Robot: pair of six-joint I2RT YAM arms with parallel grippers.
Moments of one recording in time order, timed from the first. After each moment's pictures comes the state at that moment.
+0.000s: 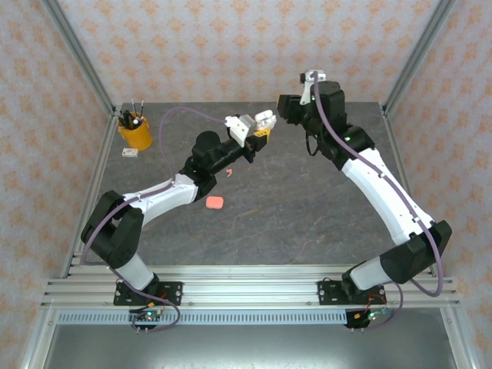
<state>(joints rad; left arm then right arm) -0.56 1.63 1.05 0.67 0.26 0.01 0.47 1.46 1.60 -0.45 0.12 0.32</state>
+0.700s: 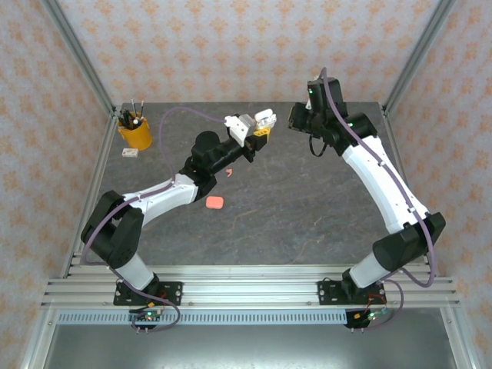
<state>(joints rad) -0.56 1.63 1.05 0.69 0.26 0.01 0.44 1.55 1.75 -0.85 0.06 0.53</state>
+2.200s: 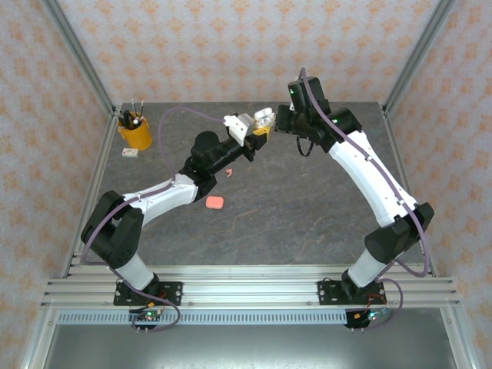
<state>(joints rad) -0.56 1.63 1.05 0.71 0.26 0.00 0.53 1.63 1.85 -0.91 0.11 0.50</state>
